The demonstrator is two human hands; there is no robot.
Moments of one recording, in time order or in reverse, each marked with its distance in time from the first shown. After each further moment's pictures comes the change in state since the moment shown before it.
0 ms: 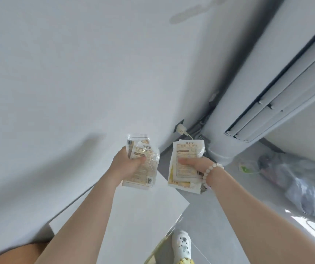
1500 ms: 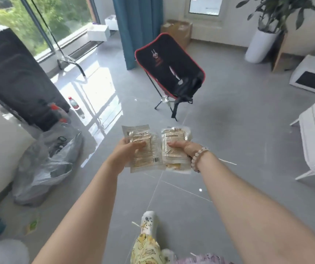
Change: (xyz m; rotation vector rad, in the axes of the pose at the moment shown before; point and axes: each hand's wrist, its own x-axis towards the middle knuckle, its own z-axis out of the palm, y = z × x) left_hand -0.552 0.031 0.658 0.848 -1.513 0.356; right_hand -0.459 0.573 -0.357 1.653 1.022 -0.217
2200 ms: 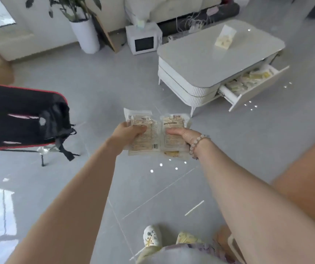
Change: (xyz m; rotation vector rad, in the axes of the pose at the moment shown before) left_hand 0.089 0.105 0.325 0.602 -0.820 0.174; right_hand -0.059 -0.012 -0.236 0.531 0.751 -0.162
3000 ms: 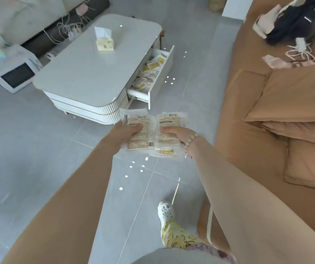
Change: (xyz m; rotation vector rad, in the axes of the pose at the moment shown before) left_hand 0.142 0.111 0.323 0.304 -0.609 0.069; right_hand -0.007 -0.027 -0.282 0.277 0.468 0.032
